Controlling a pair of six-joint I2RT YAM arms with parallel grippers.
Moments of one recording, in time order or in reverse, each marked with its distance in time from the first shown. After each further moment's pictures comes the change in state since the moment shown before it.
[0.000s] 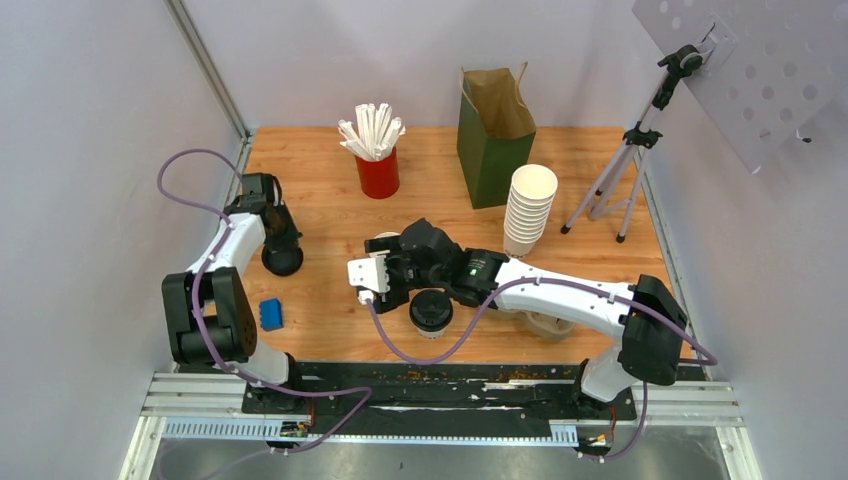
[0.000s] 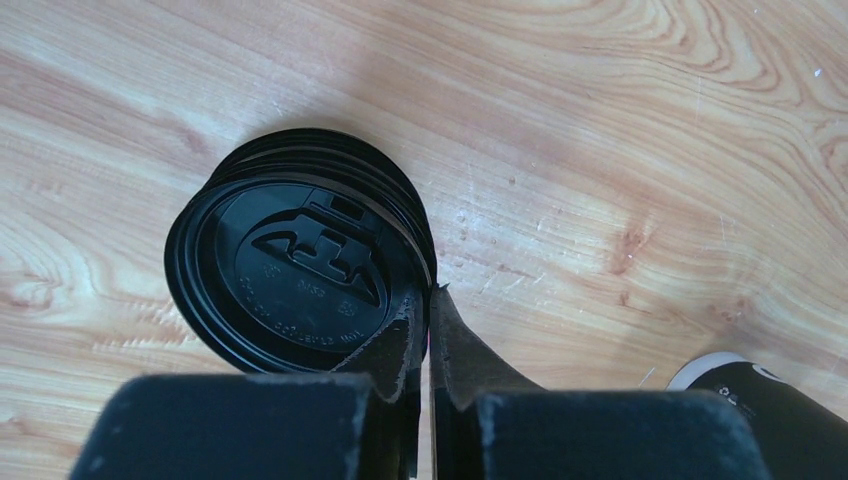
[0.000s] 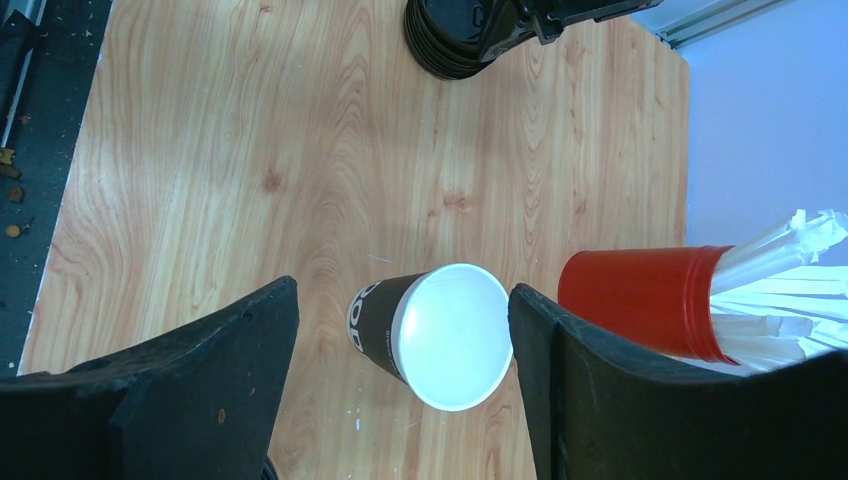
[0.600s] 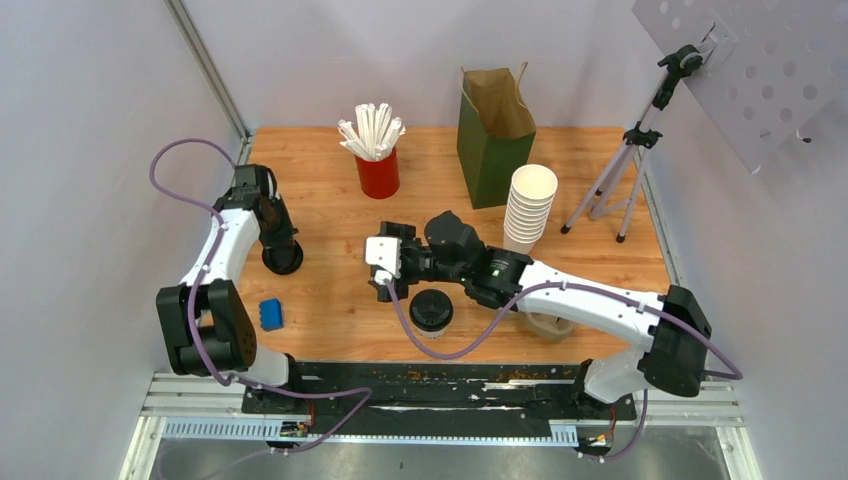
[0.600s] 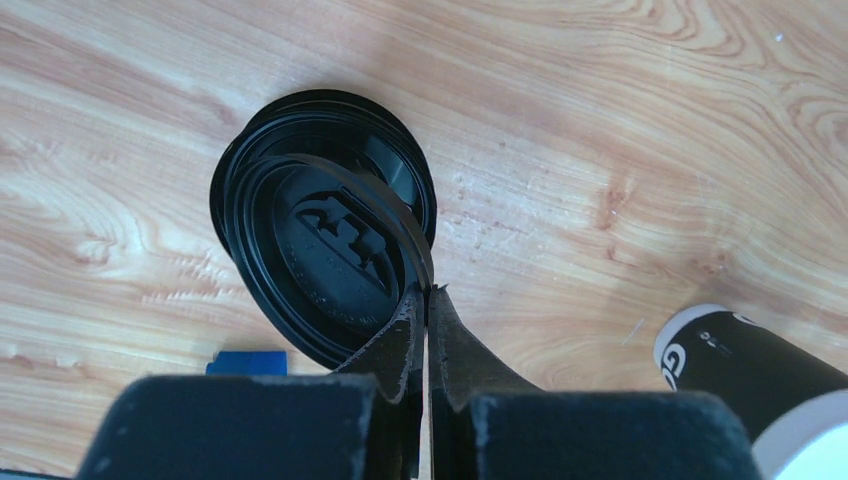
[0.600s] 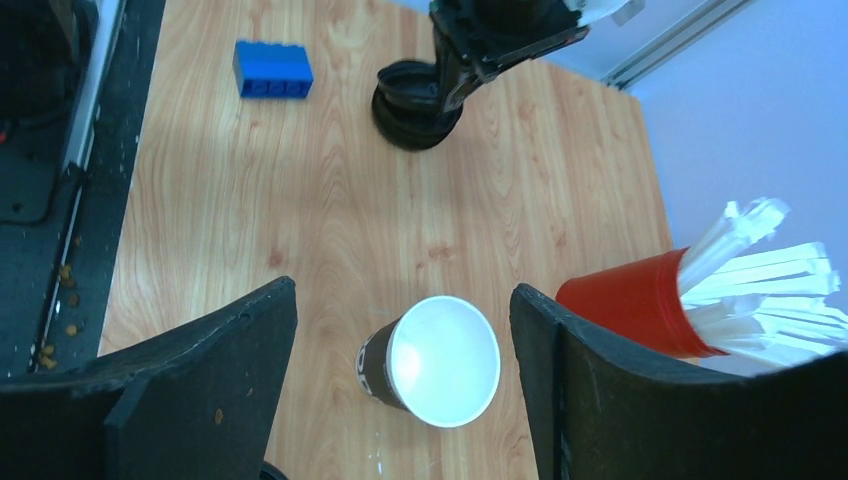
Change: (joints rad) left arm 0.000 -0.041 0.084 -0.141 0.000 0.043; right arm -0.024 -0.109 -0.061 0.118 -0.043 0.166
